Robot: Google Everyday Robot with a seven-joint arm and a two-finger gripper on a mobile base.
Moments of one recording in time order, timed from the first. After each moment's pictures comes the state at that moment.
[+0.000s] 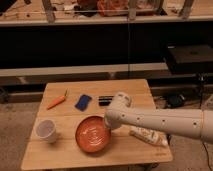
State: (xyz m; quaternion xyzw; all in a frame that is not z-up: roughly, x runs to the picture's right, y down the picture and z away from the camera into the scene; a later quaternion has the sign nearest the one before) arm 0.023 0.201 0.781 -0.14 -0.23 -0.67 0.69
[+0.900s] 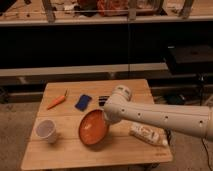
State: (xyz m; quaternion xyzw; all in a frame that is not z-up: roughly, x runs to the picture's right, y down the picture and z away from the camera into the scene) arm 0.022 0.162 0.751 -0.13 -0.21 -0.68 0.69
